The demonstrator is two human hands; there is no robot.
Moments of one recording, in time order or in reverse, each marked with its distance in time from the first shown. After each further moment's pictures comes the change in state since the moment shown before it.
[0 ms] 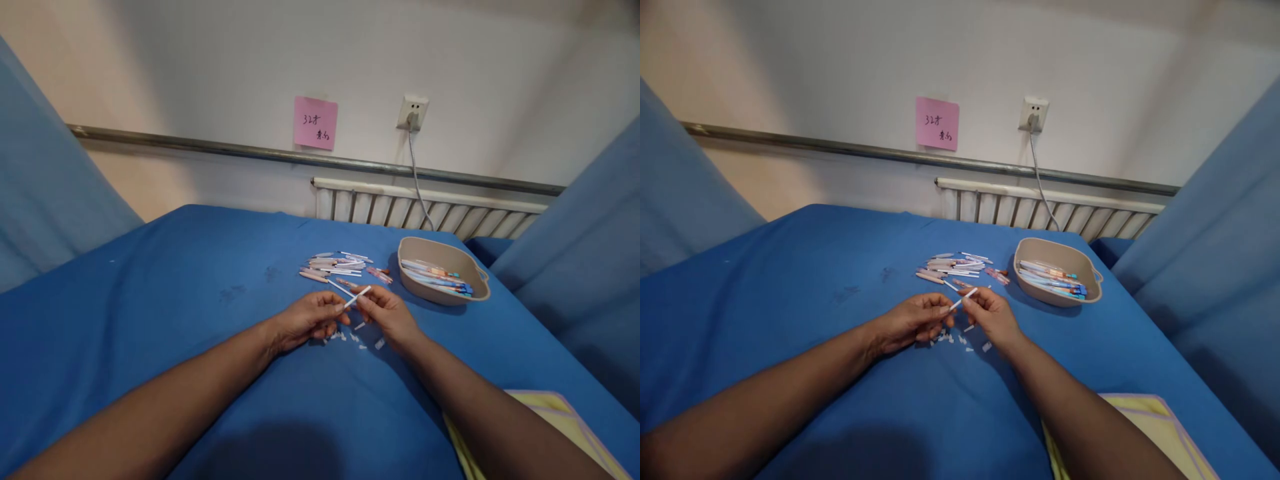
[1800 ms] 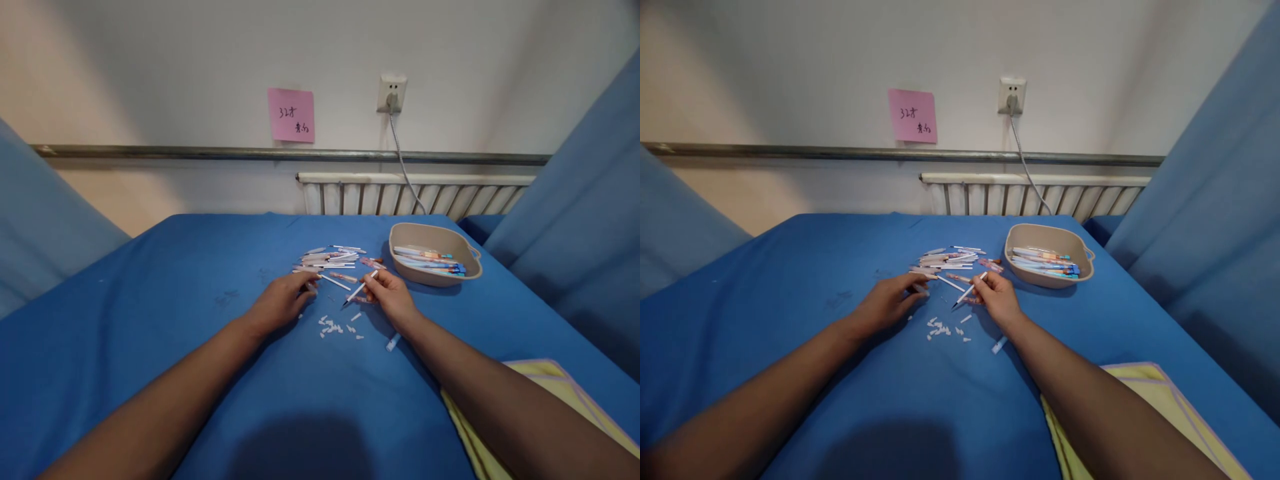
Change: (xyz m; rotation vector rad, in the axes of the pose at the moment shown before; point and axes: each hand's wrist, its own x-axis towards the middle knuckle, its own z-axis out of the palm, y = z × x) left_hand -0.004 0.022 -0.036 1.304 0.263 0.373; right_hand 0.012 0.006 -0.019 0.025 0.257 -0.004
